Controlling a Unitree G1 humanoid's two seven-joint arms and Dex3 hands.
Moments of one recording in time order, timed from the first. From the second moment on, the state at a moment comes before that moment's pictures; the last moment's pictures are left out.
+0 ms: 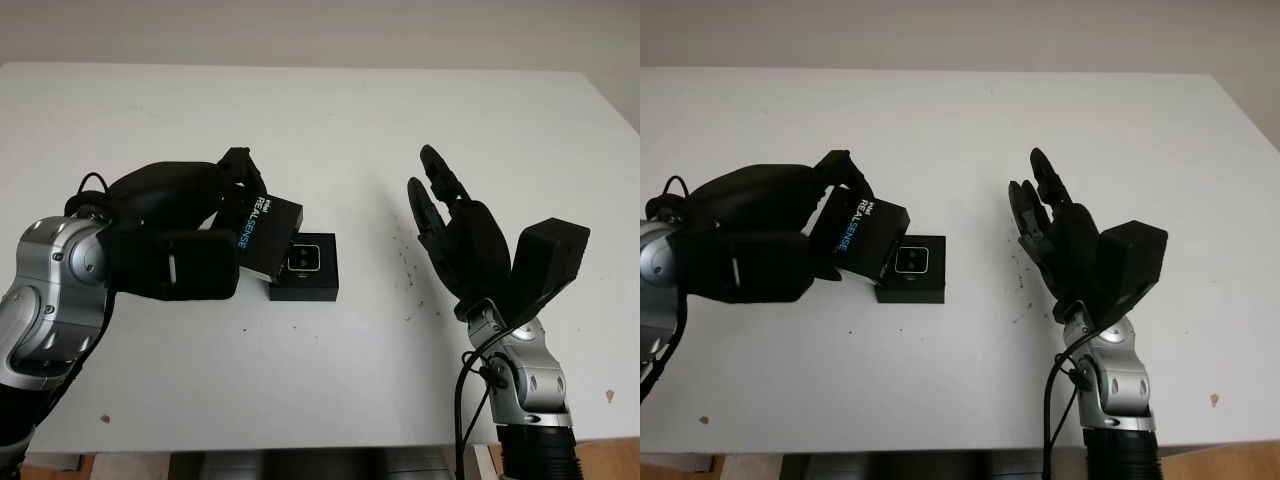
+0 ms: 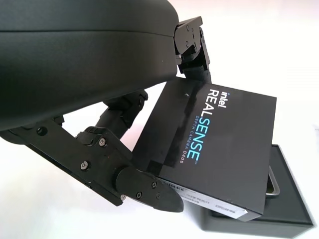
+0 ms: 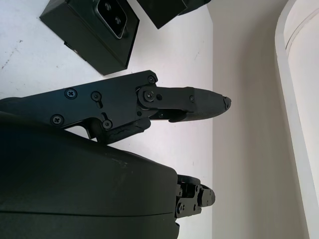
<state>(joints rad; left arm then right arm) -0.53 0.74 -0.19 -0.35 0.50 0.47 -0.78 -0.25 -0.10 -0.10 -0.08 0.22 0.29 0.13</state>
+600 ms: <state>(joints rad) -0.61 0.70 -0.22 -0.31 0.40 0.74 -0.81 -0.25 -0.10 -0.08 -0.07 0.21 0.28 0.14</state>
